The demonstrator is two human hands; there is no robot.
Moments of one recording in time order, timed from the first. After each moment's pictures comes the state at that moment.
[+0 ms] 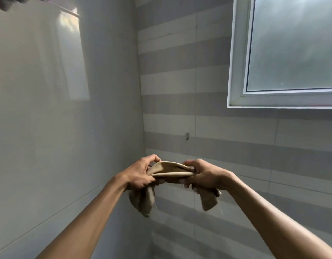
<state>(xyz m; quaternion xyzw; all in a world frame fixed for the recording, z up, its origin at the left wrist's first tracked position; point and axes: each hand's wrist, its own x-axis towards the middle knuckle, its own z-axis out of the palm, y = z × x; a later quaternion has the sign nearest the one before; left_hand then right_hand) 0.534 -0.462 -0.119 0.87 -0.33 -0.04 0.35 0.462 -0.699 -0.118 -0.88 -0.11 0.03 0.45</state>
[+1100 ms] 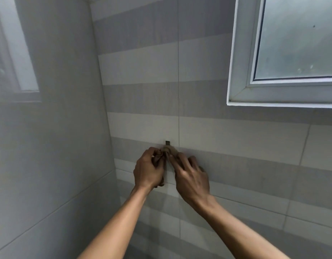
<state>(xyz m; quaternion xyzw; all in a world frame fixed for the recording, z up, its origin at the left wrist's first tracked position) 0.718 -0.644 -0.183 0.81 -0.17 0.28 0.48 0.655 -0.779 -0.206 -0.90 -0.01 -0.44 -0.02</state>
